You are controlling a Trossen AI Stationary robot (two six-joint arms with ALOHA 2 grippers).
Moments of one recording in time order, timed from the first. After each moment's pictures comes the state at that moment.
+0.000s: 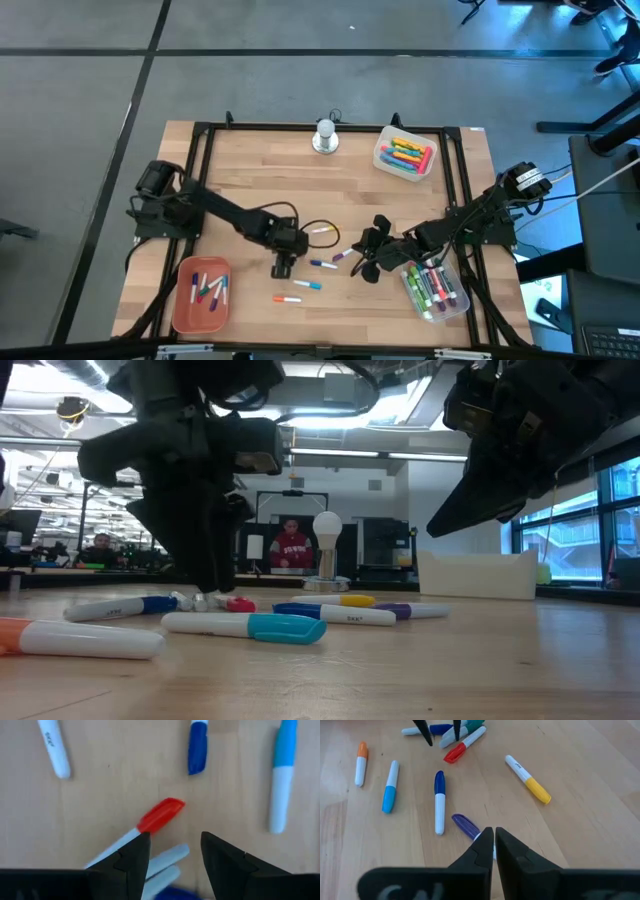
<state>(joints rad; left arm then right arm) -0.26 1.75 1.00 -0.39 -0.03 -0.21 0.45 1.52 0.71 0.04 0.50 0.59</state>
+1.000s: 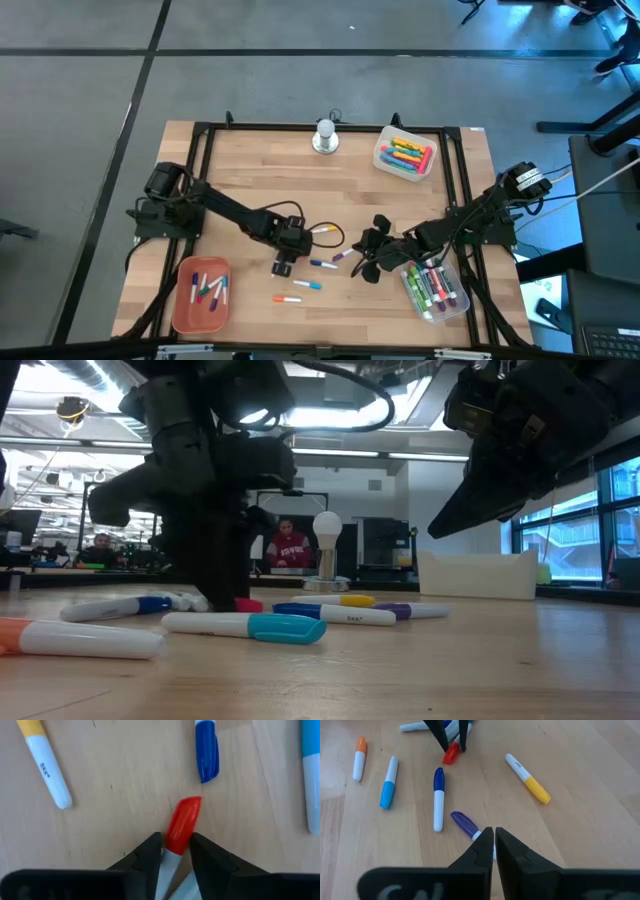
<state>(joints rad) -0.23 1.84 1.00 -0.31 -0.06 -0.01 0.45 1.52 0.71 0.03 0.50 0.57</state>
